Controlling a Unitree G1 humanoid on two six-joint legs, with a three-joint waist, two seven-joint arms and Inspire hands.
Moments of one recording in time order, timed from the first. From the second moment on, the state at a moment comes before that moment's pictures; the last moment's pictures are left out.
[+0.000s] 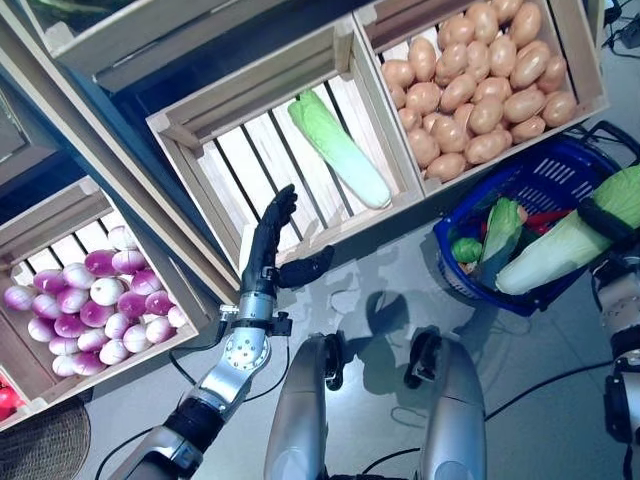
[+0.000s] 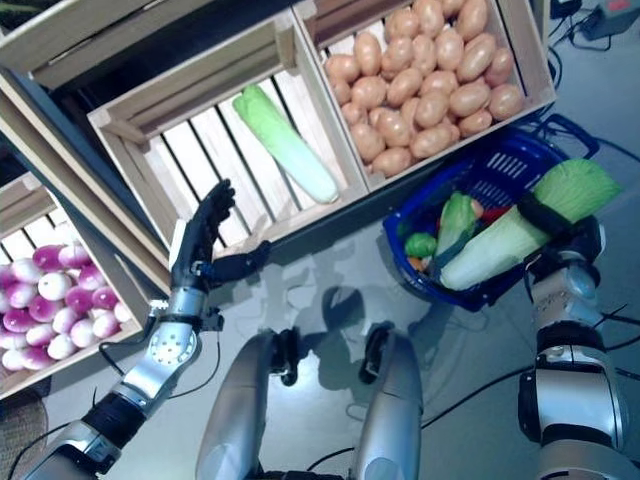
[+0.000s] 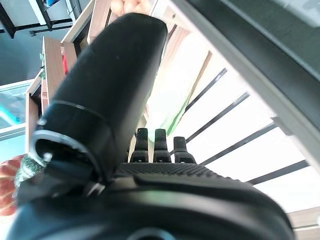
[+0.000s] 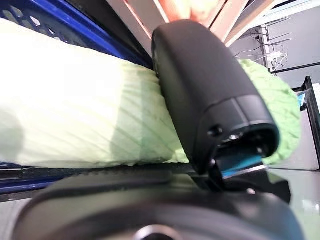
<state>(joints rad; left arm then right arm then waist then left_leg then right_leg) -0.34 0.49 -0.47 0.26 -0.27 -0.45 0.50 -0.80 -0.78 -0.04 1.13 0.91 -0.09 -0.08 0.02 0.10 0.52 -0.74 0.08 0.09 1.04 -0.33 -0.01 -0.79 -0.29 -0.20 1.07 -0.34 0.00</state>
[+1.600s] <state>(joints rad) -0.93 0.89 -0.67 0.72 0.29 -0.22 0.63 -0.82 -0.82 0.18 1.09 0.87 -0.08 0.16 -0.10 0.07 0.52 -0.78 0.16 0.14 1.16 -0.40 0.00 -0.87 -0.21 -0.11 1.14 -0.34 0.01</state>
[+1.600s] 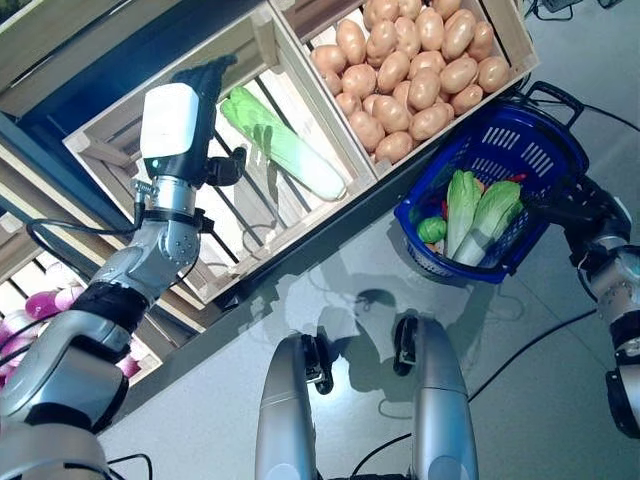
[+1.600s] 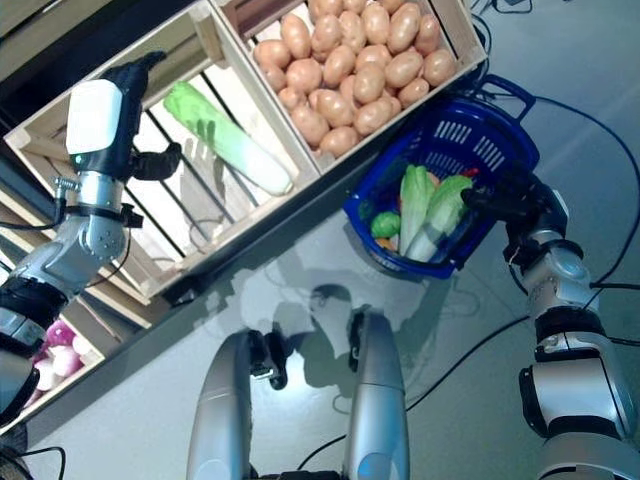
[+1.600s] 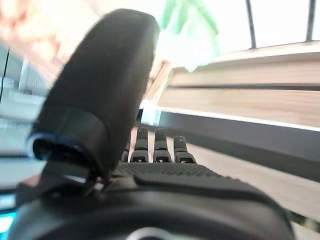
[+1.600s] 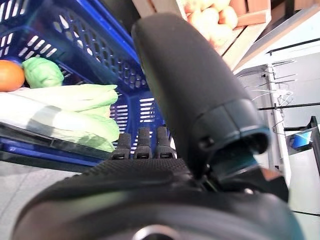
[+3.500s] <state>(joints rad) -1.34 0.84 -1.17 0.90 0.74 -0.06 0.39 -0.92 -0.85 0.32 1.17 0.88 -0.10 0.20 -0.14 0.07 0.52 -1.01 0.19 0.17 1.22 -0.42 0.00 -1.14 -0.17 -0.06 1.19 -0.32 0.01</state>
